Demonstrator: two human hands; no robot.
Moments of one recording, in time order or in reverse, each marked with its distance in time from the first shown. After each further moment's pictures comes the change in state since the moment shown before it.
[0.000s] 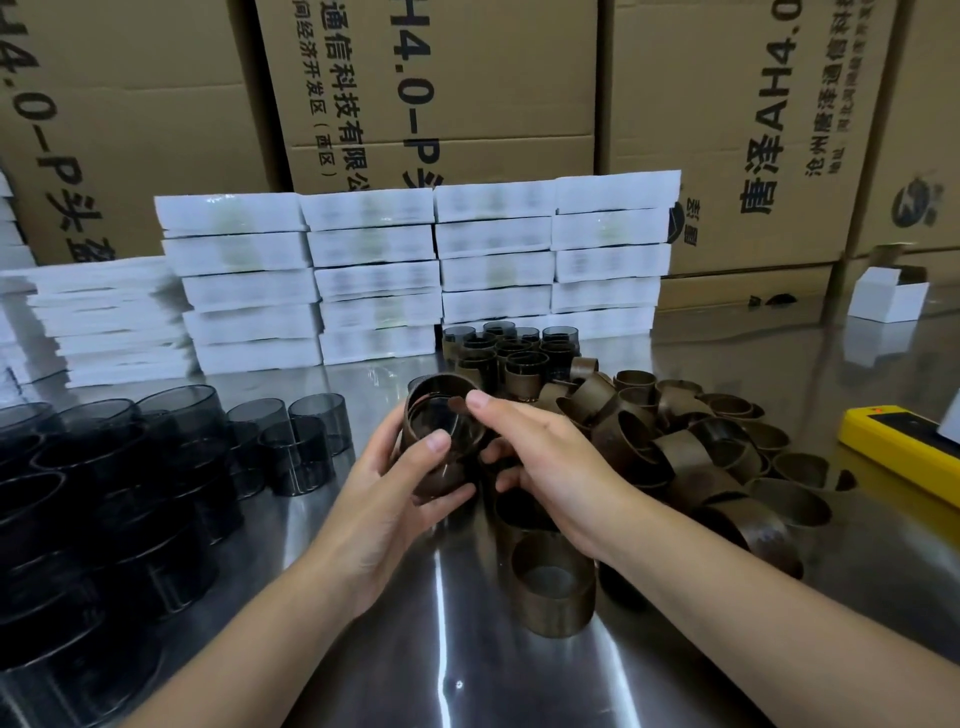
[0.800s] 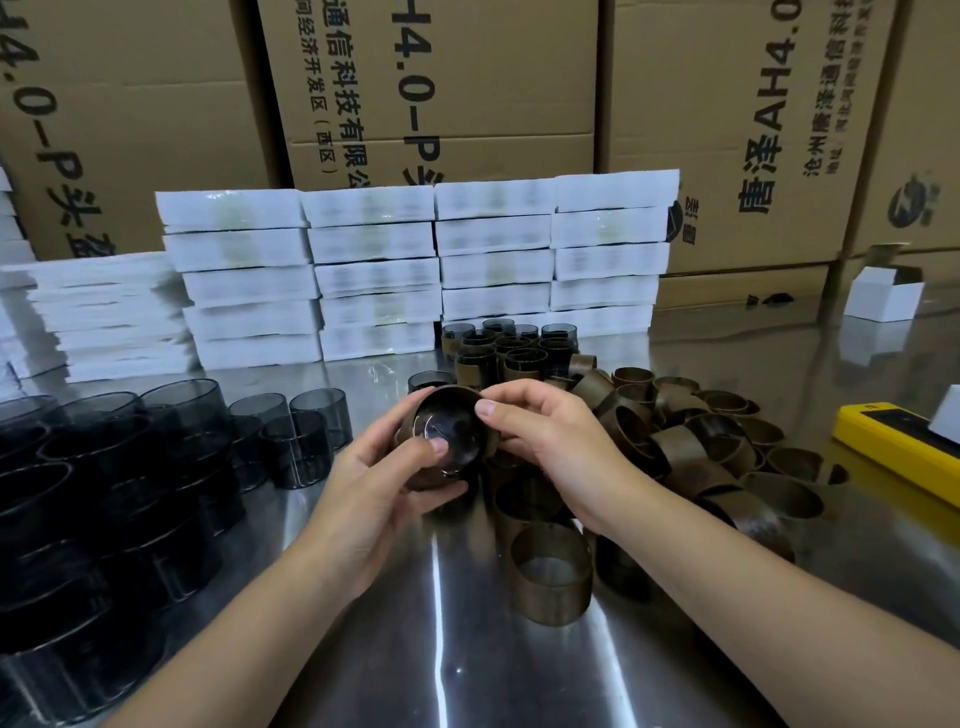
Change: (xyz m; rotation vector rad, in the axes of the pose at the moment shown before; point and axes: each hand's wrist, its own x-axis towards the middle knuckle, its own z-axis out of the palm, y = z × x) left_hand 0.000 0.004 -0.004 0.037 0.075 0.018; right_hand 0.006 -0.001 -0.011 0.081 0.004 -0.074
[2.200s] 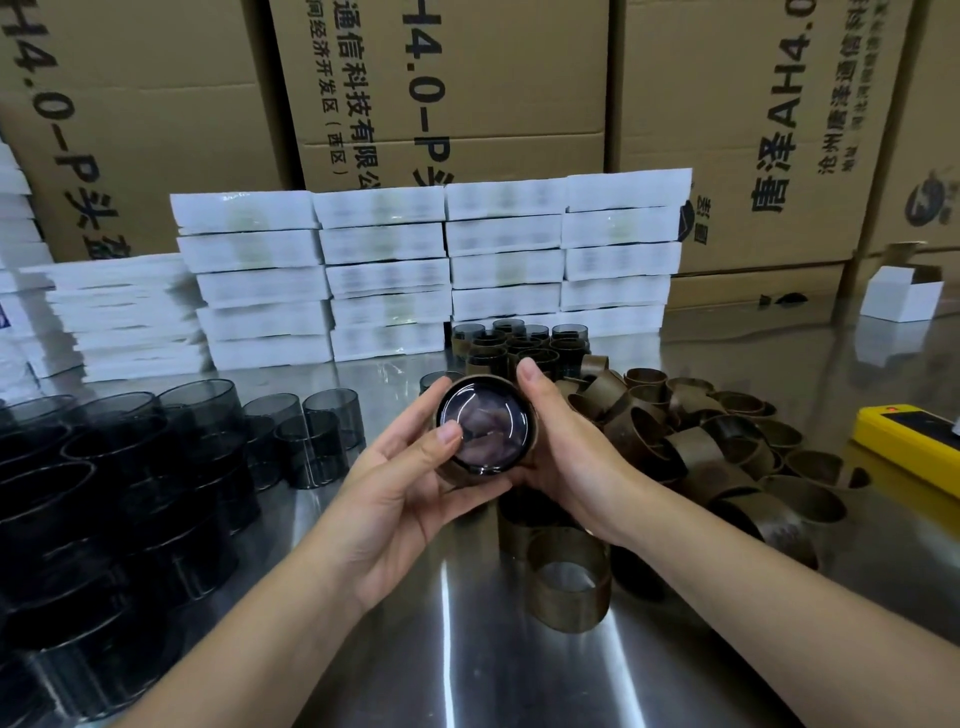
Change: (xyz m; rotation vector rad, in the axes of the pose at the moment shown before) left_hand -0.014 0.019 0.017 -0.280 -0.173 -0.097; right_hand 0.003 0.005 0.007 0.083 -0.093 0.143
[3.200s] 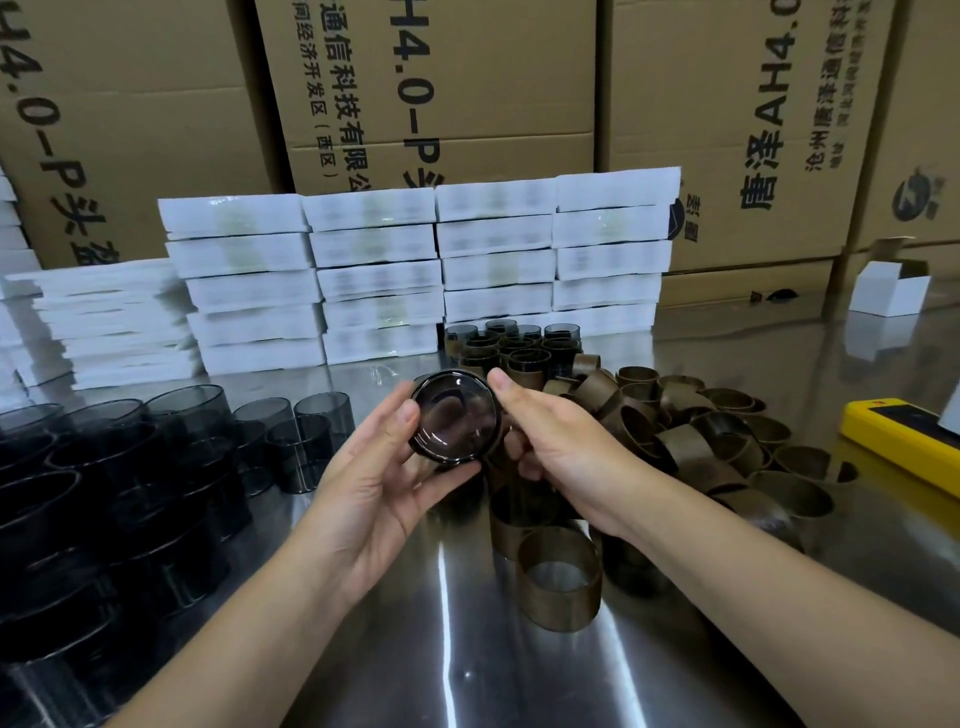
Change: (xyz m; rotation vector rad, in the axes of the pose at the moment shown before) left_hand 0.005 0.001 -0.005 -0.053 0.175 0.048; right_hand -0.005 -0.010 -0.002 -0.277 0.044 -0.064
